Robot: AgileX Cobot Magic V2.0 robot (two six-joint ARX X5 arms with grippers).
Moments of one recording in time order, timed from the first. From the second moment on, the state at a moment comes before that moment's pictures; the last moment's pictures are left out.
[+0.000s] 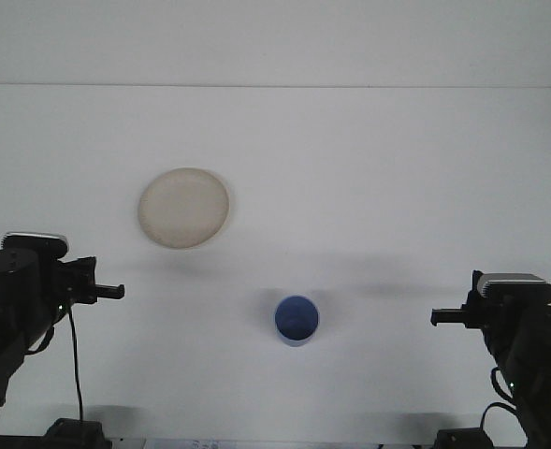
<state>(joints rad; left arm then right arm) -0.08 0.85 1.16 -0.85 0.03 0.00 0.05 0.60 0.92 -0.76 0.04 0.05</state>
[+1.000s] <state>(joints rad) -0.69 1.42 1.31 -0.71 0.34 -0.13 0.05 0.60 0.92 -0.76 0.05 0.05</state>
